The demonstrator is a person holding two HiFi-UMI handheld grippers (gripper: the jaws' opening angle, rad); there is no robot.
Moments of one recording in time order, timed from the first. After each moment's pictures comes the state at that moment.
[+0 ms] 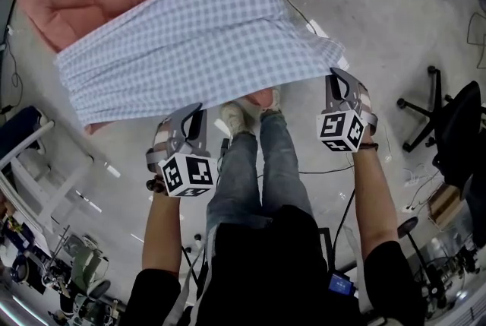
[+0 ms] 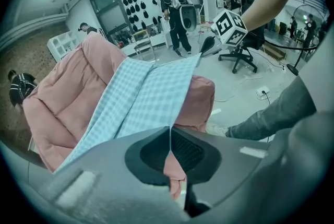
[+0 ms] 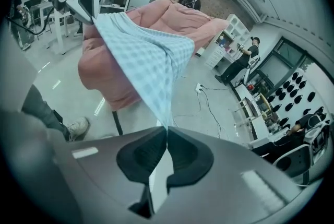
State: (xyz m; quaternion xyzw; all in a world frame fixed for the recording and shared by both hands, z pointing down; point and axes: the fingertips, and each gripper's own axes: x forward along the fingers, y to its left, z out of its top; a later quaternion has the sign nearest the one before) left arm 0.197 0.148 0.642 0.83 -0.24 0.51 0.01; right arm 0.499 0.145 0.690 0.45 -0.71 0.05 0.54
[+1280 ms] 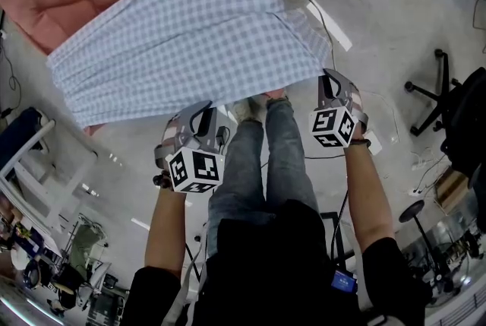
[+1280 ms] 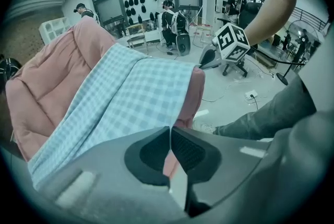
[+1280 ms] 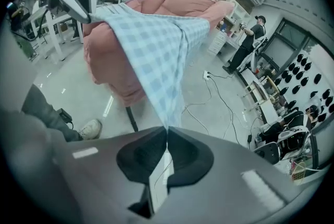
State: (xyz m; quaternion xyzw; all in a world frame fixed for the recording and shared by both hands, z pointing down) left arm 0.194 0.171 0.676 0.84 -0.19 0.50 0.07; right arm 0.462 0.189 0.750 0.45 -0.70 0.12 0.55
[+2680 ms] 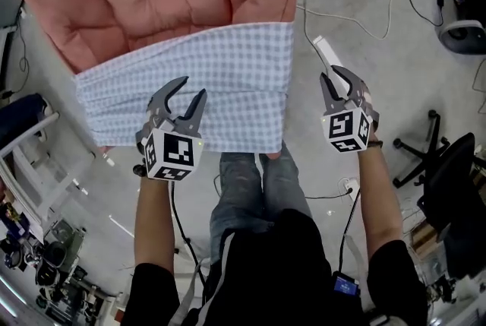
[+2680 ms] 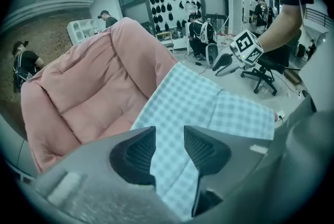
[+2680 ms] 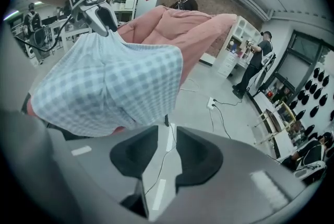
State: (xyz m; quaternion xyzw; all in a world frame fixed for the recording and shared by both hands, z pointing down) left arm 0.184 -0.046 0.618 0.83 -0.32 0.46 0.08; right arm 0.473 -0.031 0.690 0.38 -0.79 0.07 0.48
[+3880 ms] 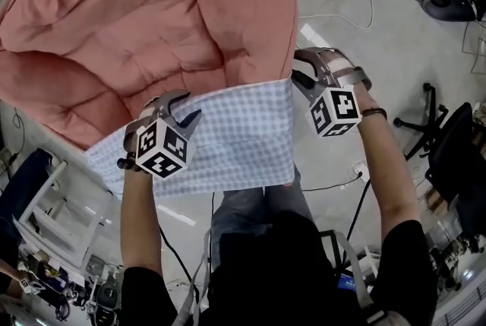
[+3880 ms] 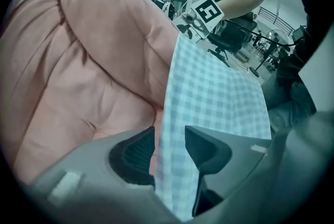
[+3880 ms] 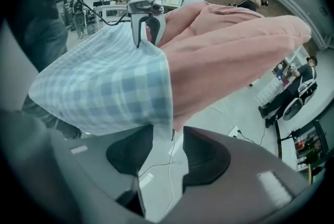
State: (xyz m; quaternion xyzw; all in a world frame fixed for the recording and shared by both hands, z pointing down) left arm 0.179 -0.136 0.684 0.83 -0.02 0.55 0.09; right arm 0.391 -0.147 0.696 0.16 -0.83 -0.05 0.53
